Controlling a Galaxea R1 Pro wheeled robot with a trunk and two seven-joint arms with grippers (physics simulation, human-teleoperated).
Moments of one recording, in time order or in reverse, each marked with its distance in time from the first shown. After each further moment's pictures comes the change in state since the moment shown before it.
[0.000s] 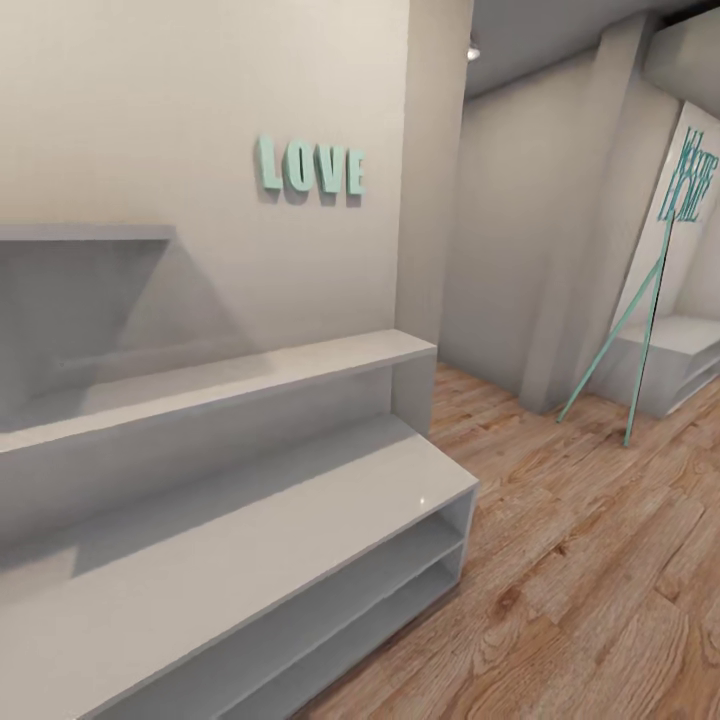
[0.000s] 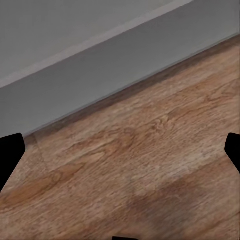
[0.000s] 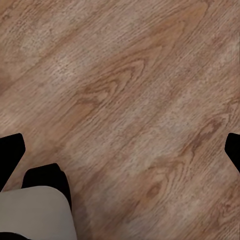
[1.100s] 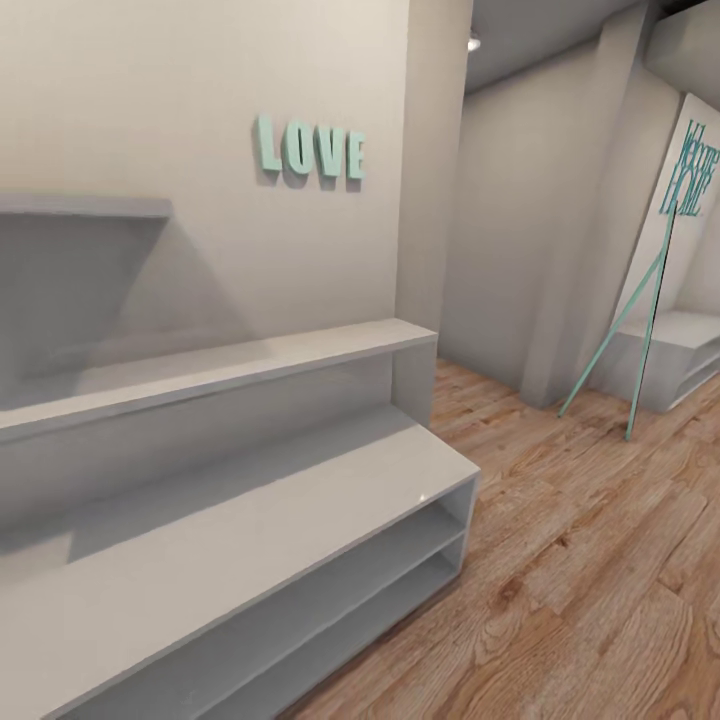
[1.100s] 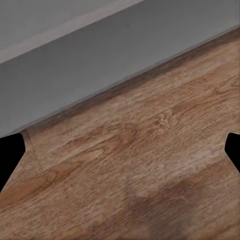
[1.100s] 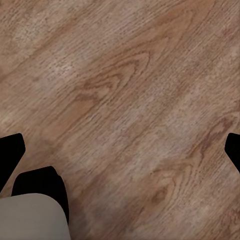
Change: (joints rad) left arm 0.000 0.001 0.001 0.000 0.000 -0.001 0.000; right arm 0.000 0.000 0.001 0.000 0.000 -0.001 0.000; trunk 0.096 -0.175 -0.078
